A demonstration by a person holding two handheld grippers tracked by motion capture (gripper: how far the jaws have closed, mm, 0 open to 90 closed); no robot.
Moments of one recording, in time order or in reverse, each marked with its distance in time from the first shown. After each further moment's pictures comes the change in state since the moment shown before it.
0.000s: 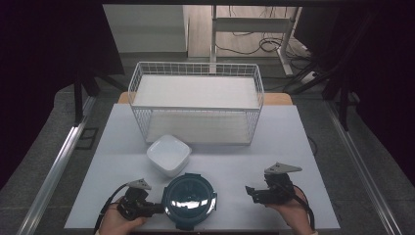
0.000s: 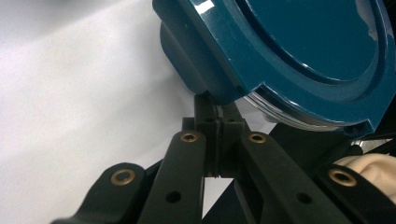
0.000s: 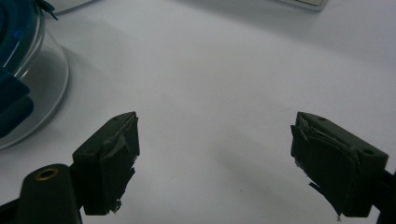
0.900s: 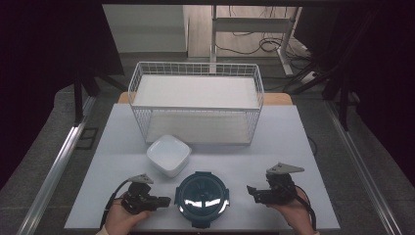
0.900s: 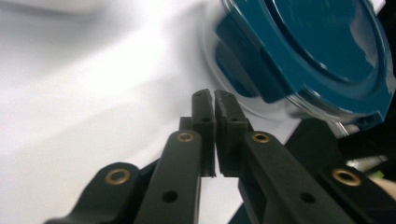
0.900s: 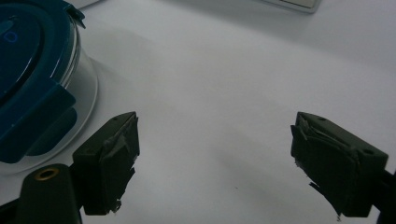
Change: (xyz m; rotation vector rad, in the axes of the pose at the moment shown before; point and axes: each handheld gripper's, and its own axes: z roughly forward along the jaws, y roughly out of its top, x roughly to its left) left arm 0.005 0.011 0.003 -0.064 -0.012 -0.019; right arm -0.002 -0.001 -0.004 -0.015 -0.005 0.006
